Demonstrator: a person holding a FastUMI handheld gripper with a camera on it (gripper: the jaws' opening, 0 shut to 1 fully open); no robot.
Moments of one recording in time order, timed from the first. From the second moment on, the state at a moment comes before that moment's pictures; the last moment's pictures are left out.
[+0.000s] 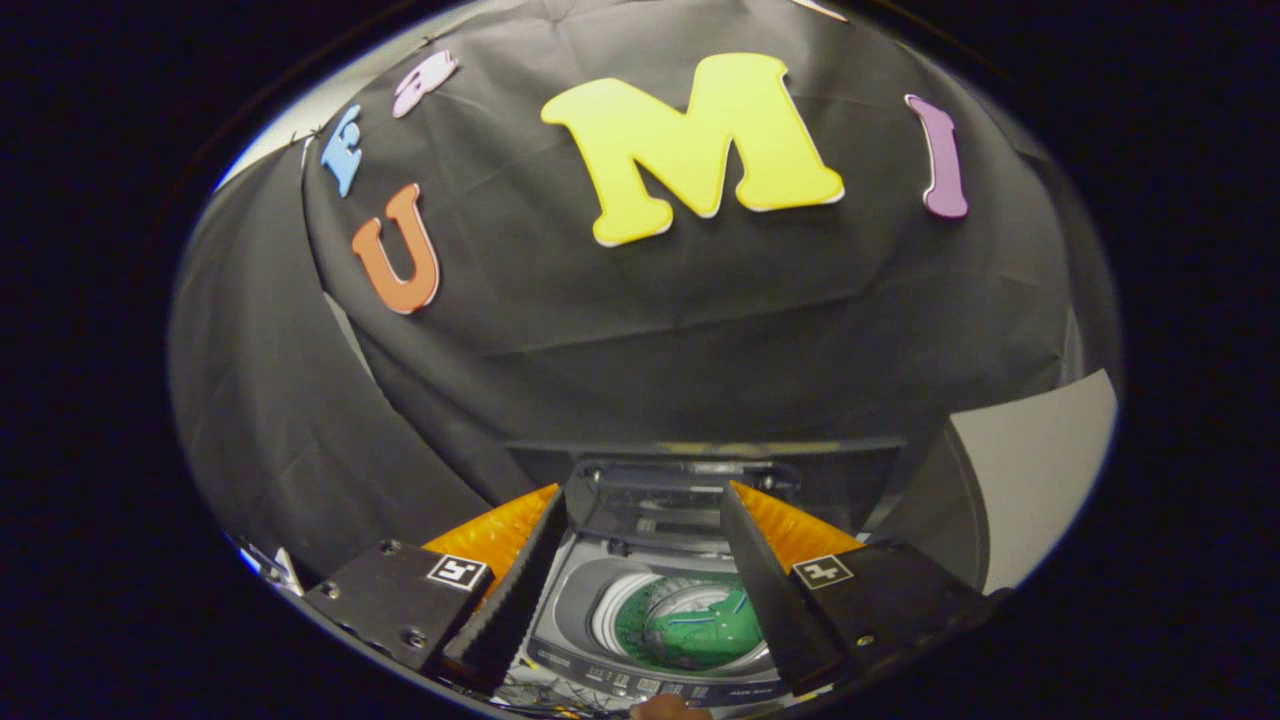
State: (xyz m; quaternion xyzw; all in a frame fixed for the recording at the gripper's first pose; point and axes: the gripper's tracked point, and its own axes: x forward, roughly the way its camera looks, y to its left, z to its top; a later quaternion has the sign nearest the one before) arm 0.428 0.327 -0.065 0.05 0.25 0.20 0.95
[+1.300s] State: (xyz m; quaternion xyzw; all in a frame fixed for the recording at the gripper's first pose) arm 0.598 0.346 -0.160 -0.01 0.33 0.11 0.94
